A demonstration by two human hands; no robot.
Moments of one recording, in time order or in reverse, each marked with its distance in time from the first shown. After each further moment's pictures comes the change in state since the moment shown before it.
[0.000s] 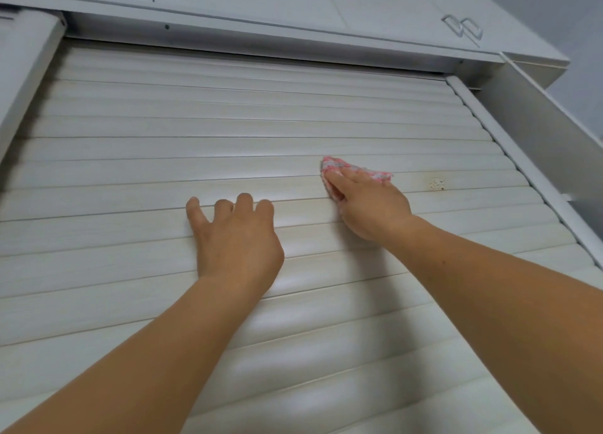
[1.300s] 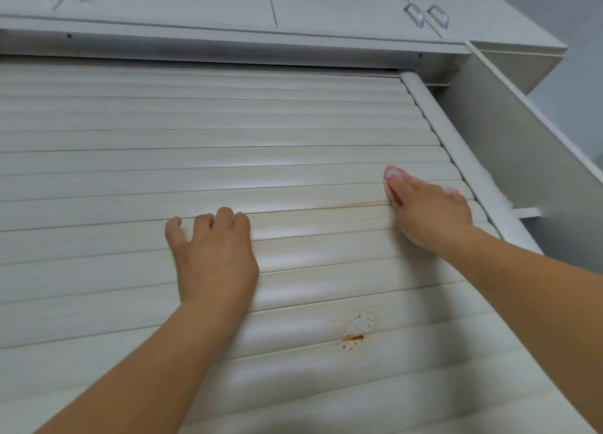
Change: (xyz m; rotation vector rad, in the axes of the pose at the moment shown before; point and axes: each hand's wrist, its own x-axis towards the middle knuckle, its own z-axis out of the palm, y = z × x) left_hand 0.031 0.173 0.032 0.089 0.117 -0.135; right_hand 0.000 0.249 -0.010 -0.075 0.061 0.158
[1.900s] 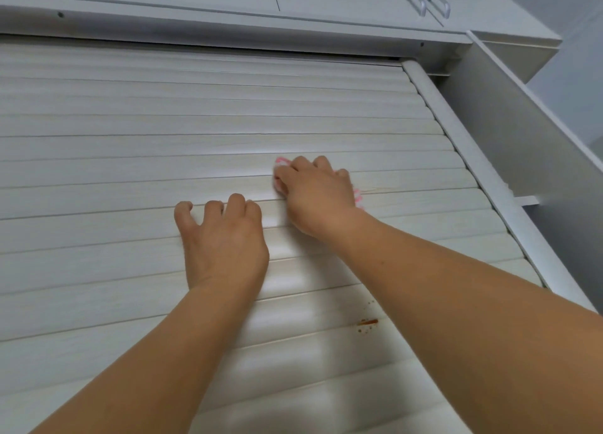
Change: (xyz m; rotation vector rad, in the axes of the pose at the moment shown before) left_hand 0.000 -0.009 -0.002 0.009 -0.012 0.076; right_hand -0.008 -0.144 -0.009 0.094 0.067 -0.322
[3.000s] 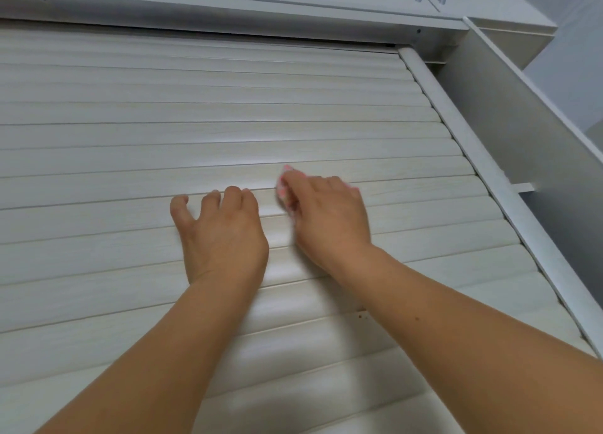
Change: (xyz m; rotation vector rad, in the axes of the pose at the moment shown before) left_hand -0.004 -0.001 0.006 -0.020 -0.005 -0.015; right_hand -0.045 0.002 0.029 0.073 0.282 0.005
